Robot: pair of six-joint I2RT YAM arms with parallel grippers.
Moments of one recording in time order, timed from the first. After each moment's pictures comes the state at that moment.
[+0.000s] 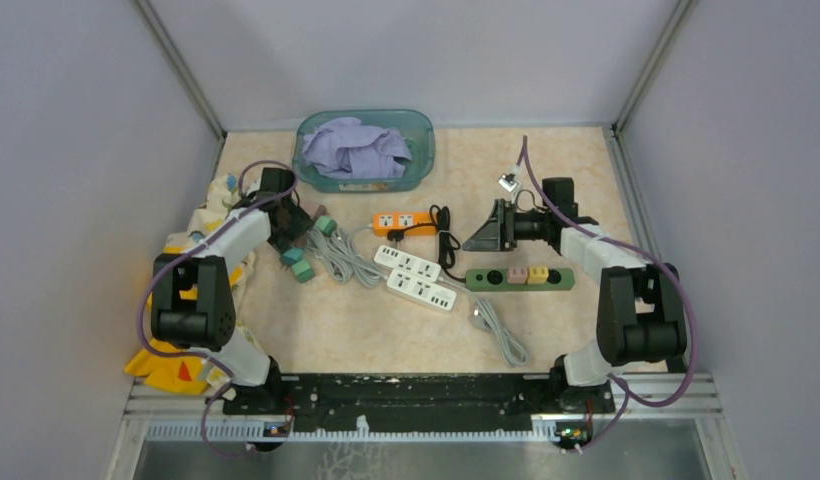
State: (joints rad) left arm -0.10 1.61 1.04 -0.47 -0.26 -0.85; right arm 0.09 1.50 0.85 -0.15 -1.21 0.27
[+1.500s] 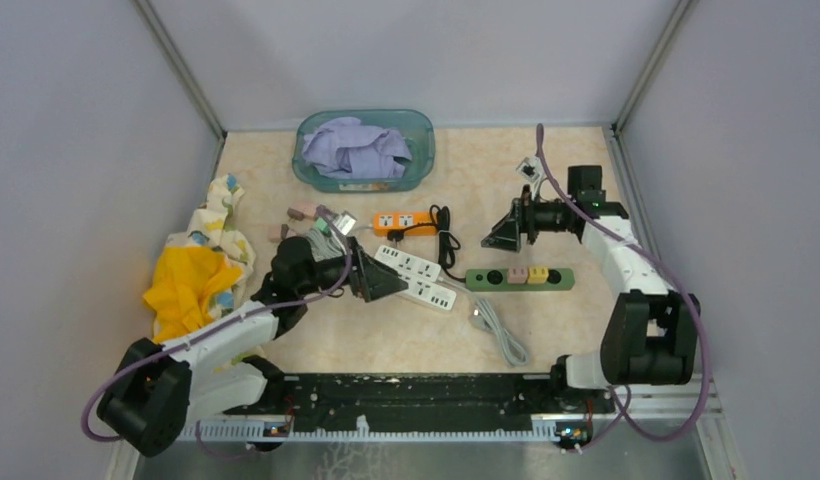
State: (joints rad) left arm -0.51 1.09 0.39 0.59 0.72 -0.76; right arm -0.01 1.39 0.99 -0.54 -1.17 -0.25
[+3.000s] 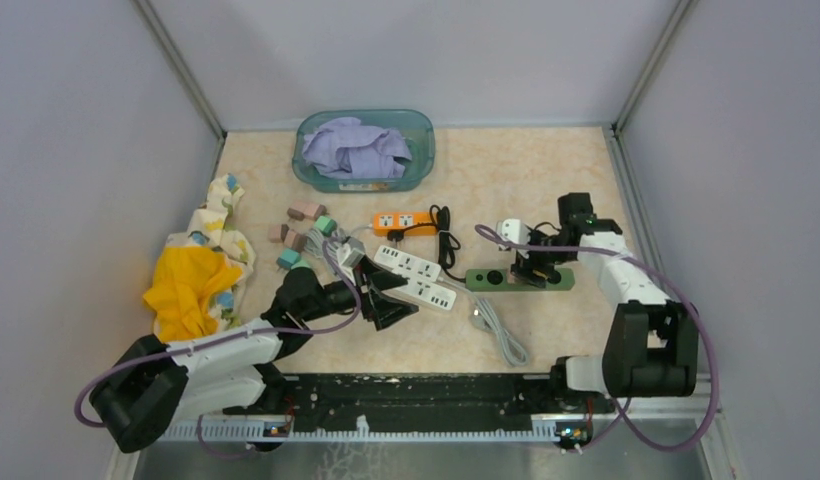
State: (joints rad) left arm -0.78 1.06 0.25 0.85 0.49 -0.51; right arm -0.01 1.32 0.86 -0.81 -0.68 -1.36
